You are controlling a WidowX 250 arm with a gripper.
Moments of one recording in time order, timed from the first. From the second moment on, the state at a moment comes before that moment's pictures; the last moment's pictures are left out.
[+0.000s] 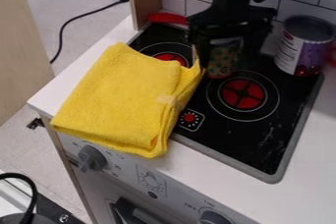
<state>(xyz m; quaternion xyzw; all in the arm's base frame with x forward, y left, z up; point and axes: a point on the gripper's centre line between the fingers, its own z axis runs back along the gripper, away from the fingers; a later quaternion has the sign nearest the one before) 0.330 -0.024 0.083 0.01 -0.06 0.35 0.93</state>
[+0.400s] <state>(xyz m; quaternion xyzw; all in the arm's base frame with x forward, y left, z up) 0.338 -0.002 0.082 0.01 -0.08 0.32 0.94</state>
